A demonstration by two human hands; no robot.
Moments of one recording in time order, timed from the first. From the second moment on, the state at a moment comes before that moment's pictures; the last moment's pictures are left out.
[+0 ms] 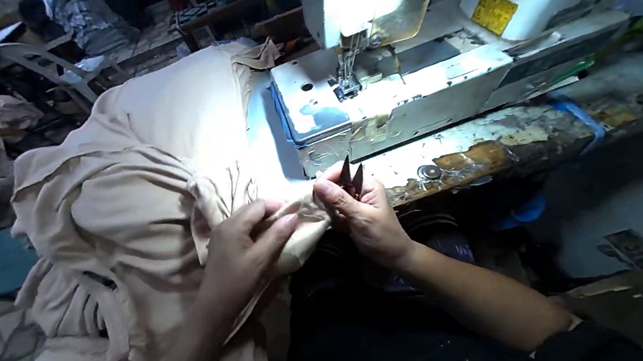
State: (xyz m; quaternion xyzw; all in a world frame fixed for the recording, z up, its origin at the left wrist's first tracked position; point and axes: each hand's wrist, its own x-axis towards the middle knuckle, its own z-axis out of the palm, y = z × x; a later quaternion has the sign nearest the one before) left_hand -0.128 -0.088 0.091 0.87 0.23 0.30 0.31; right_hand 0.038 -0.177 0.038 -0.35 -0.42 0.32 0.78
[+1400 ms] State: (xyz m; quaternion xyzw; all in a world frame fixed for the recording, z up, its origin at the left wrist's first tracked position) left_hand -0.129 -0.087 0.064 0.73 0.27 0.30 0.55; right_hand 0.015 -0.209 0.020 -0.53 -0.54 0.27 0.60
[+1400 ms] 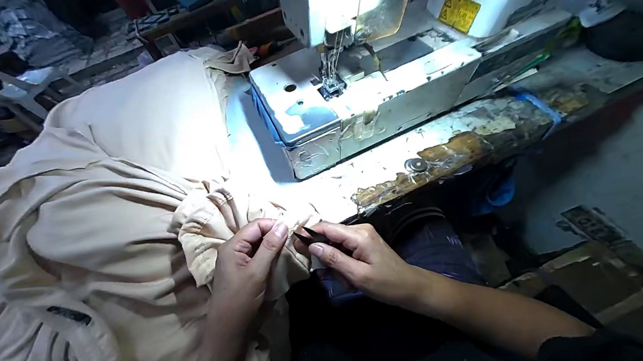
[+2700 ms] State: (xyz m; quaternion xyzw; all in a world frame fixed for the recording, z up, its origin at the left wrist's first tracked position) left_hand -0.126 -0.086 0.051 0.75 0.22 0.30 0.55; right_hand 0.018 -0.217 0.015 -0.55 -0.52 0.26 0.60
